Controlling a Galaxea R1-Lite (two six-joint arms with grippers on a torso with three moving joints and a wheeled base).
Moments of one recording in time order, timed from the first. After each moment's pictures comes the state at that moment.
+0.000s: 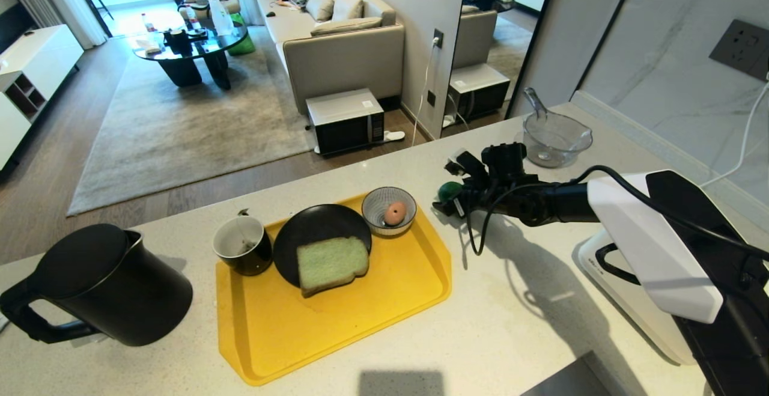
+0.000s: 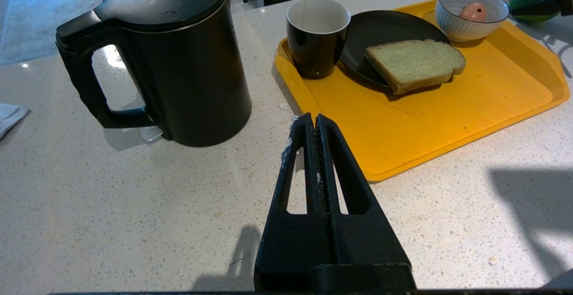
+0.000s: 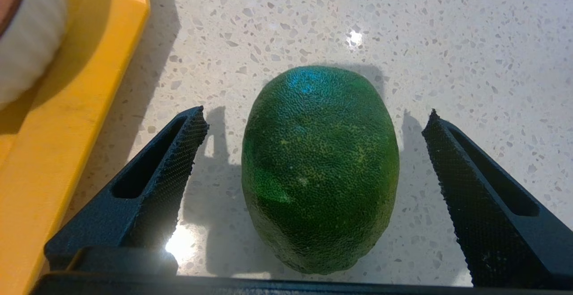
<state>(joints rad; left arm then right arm) 0.00 0.00 0.00 -0.05 0.01 -0.02 0.30 2.54 -1.97 -0.16 0.13 -0.40</state>
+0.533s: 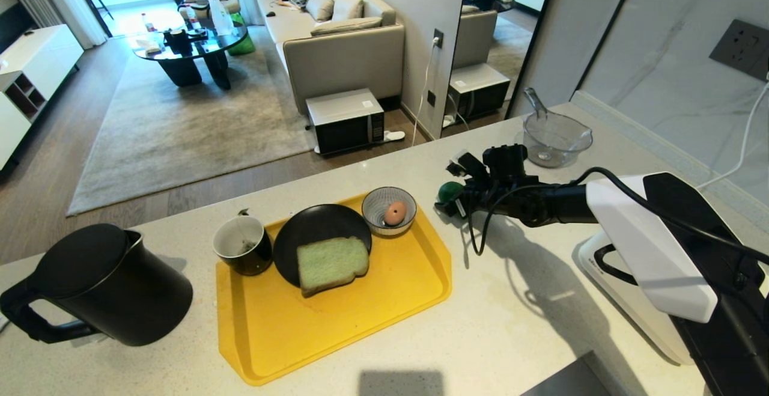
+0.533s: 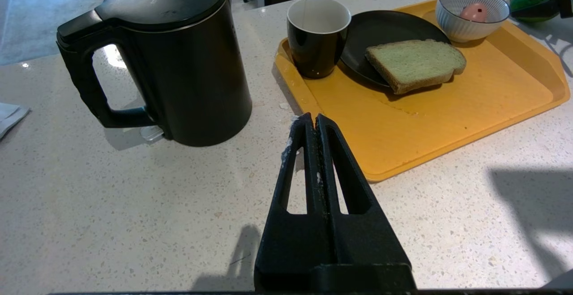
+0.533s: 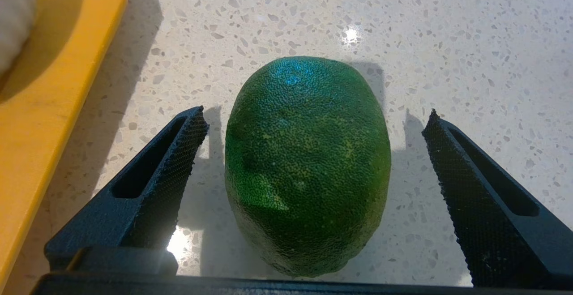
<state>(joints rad) 0.00 0.00 0.00 -0.05 0.01 -0.02 0.29 2.56 -1.98 -0.16 0.13 -0.40</state>
